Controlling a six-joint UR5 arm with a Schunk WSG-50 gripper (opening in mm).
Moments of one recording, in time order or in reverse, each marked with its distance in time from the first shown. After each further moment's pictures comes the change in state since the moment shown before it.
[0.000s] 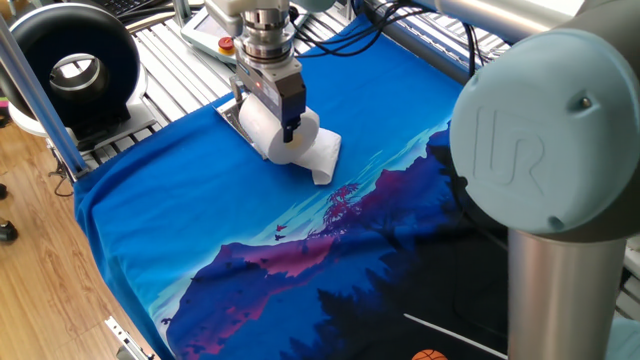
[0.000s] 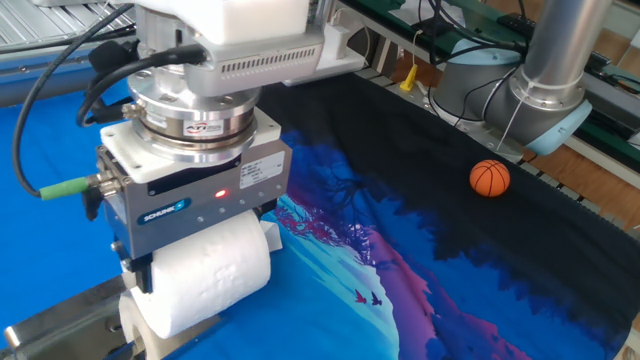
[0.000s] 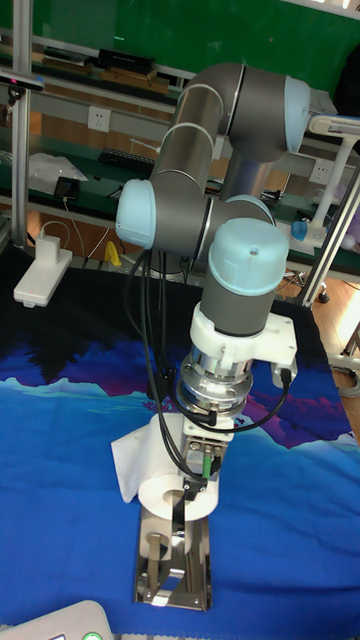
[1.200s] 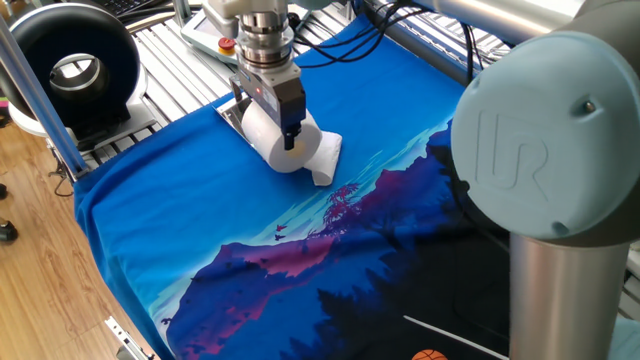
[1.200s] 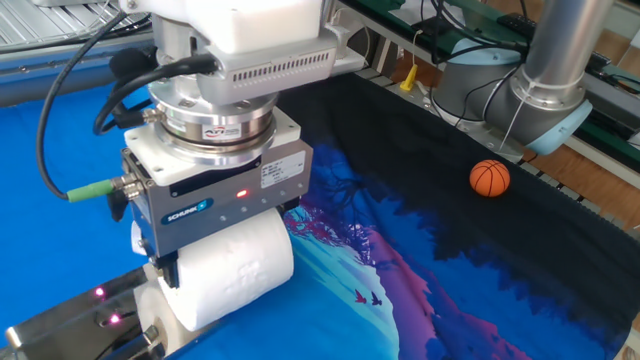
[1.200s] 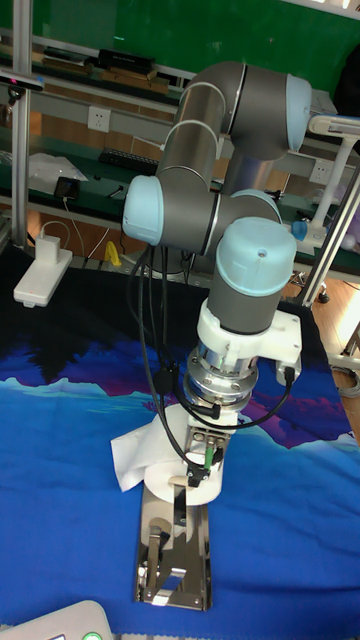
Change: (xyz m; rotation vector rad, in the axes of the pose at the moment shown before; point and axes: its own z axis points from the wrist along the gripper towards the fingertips) arm -0.005 0.025 -0.001 -0.051 0.010 0.044
